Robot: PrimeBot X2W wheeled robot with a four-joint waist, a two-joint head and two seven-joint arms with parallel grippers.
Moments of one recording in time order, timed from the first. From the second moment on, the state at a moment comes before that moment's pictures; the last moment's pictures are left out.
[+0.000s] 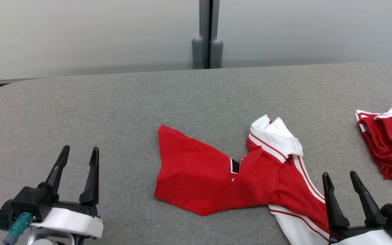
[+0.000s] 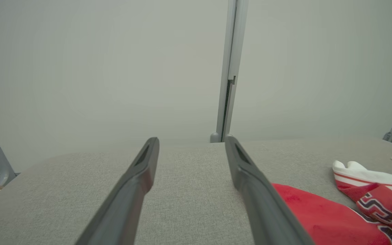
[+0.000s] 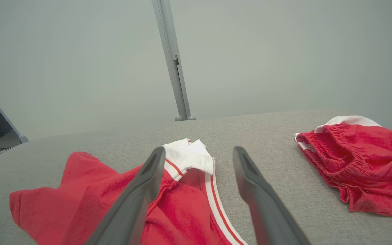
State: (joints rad) left arm -0.05 0.30 -0.21 0.06 -0.42 0.06 -0.24; right arm 0.15 -0.05 0.03 -0.09 0.22 0.13 -0.05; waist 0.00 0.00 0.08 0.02
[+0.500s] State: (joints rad) left arm -0.04 0.30 -0.26 0.03 -0.43 0.06 -0.20; right arm 0.15 -0.05 0.03 -0.12 0.22 0.13 -0.04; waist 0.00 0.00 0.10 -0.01
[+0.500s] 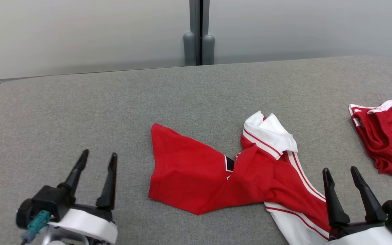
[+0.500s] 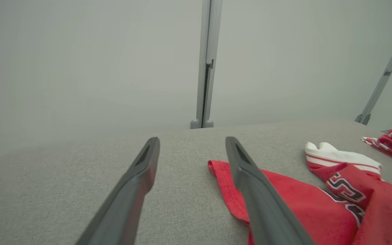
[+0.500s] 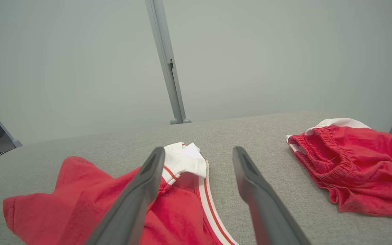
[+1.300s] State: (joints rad) left arm -0.26 0.24 -0.40 0.18 -0.54 -0.11 -0.13; right arm 0.06 -0.05 0.05 -0.08 0.25 0.13 -0.07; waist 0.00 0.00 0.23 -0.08
